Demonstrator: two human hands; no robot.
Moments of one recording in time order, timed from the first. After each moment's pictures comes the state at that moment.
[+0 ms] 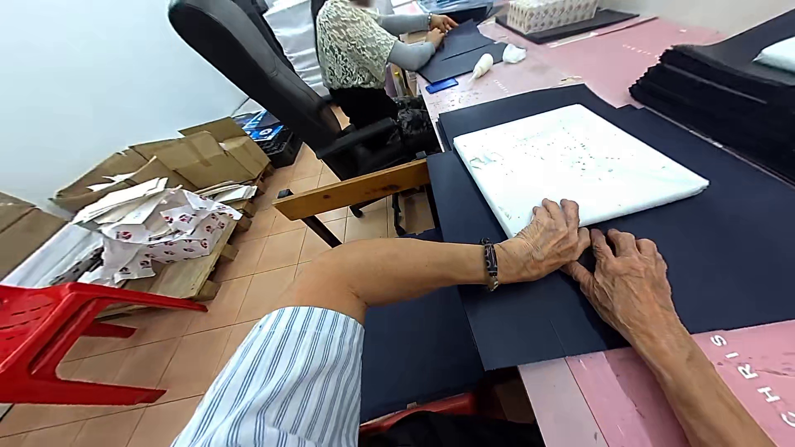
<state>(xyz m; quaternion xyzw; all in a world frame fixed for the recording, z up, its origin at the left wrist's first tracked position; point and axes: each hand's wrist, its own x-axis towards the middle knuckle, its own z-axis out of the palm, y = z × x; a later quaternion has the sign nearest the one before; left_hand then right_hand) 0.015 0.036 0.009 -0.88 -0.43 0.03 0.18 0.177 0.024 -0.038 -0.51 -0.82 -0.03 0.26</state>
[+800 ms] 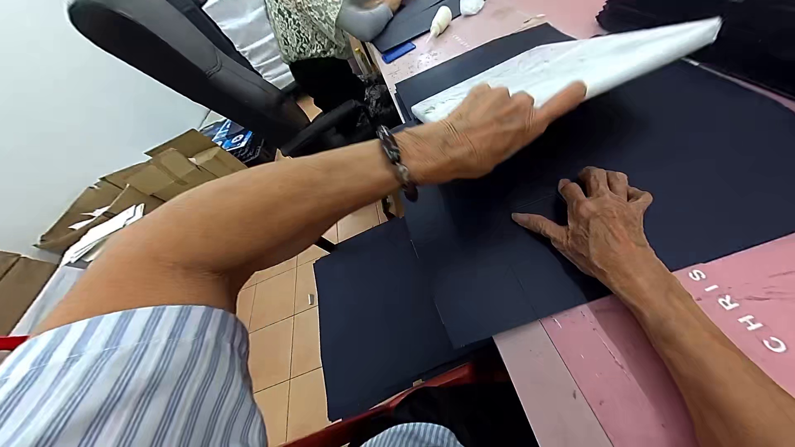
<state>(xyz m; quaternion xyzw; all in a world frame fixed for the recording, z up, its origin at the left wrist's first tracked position) -0.008 0.057 0.111 -0.90 -0.42 0.05 0.14 0.183 0.025 -0.033 -0.53 -0.81 -0.01 0.24</state>
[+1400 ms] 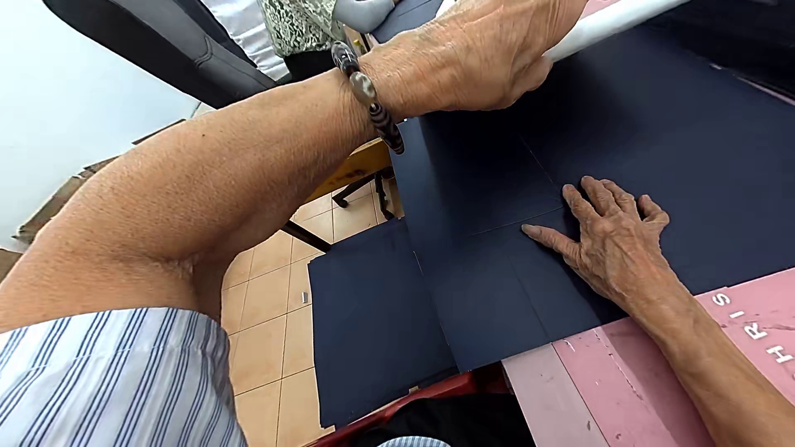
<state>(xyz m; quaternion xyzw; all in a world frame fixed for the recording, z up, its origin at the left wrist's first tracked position) -0.036 0.095 0.165 -0.92 -0.39 -0.04 0.11 0.183 0.027 -0.038 -0.54 -0.81 0.01 0.21</state>
